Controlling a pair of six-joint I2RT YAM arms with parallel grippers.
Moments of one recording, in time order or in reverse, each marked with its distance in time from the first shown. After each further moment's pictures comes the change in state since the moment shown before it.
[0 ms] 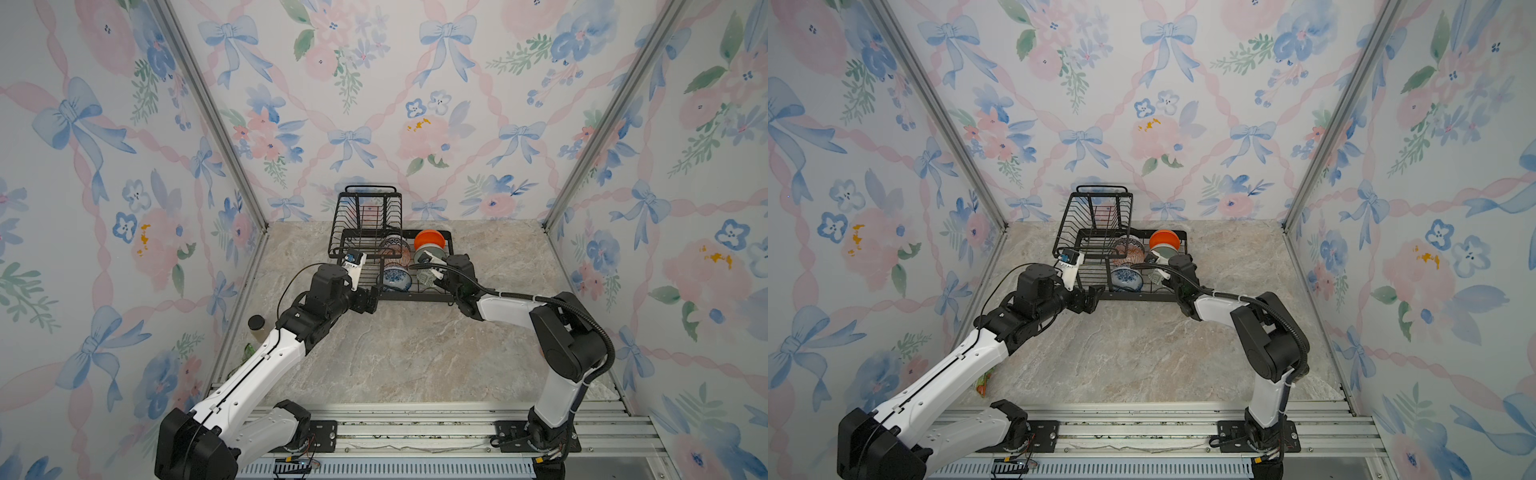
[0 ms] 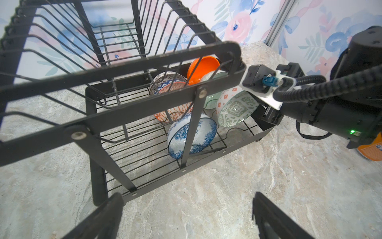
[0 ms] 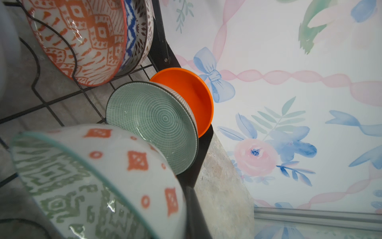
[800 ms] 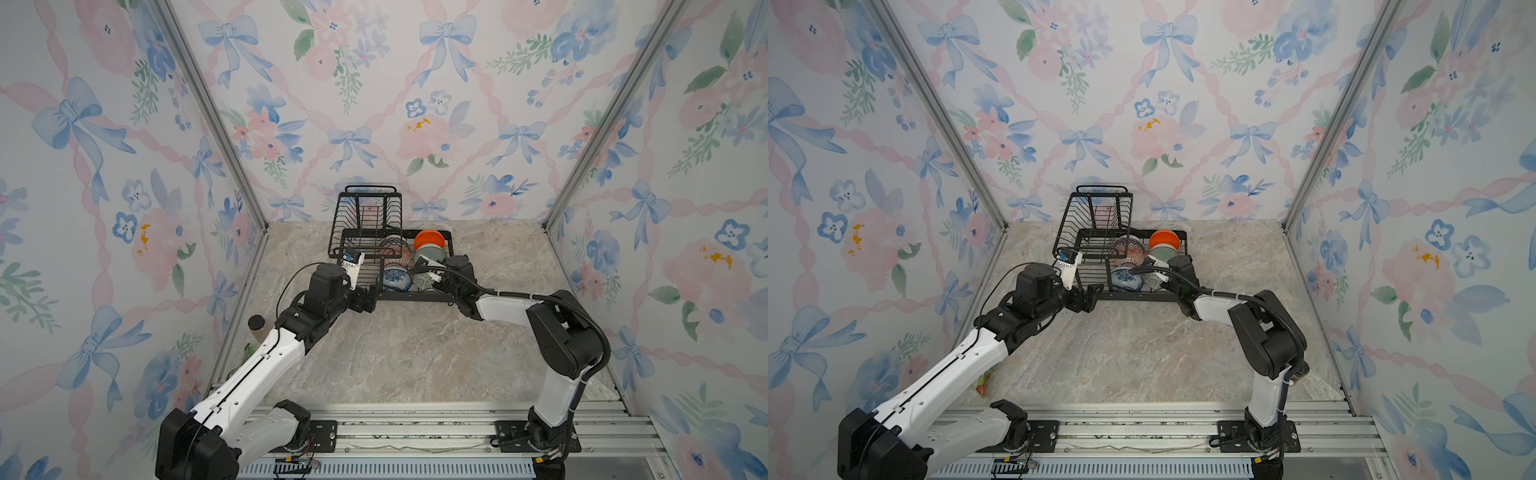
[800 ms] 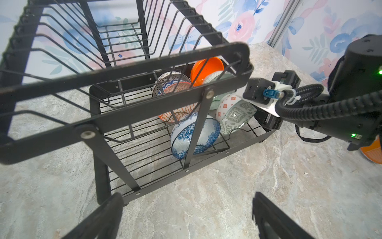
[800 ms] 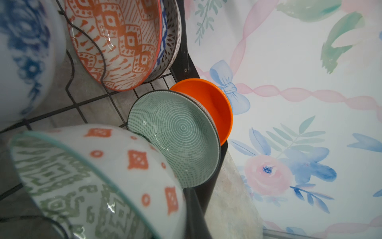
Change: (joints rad) left arm 0.015 0.002 0.000 0.000 0.000 0.000; right arm -0.007 0.001 0.001 -0.041 -0.114 -0.028
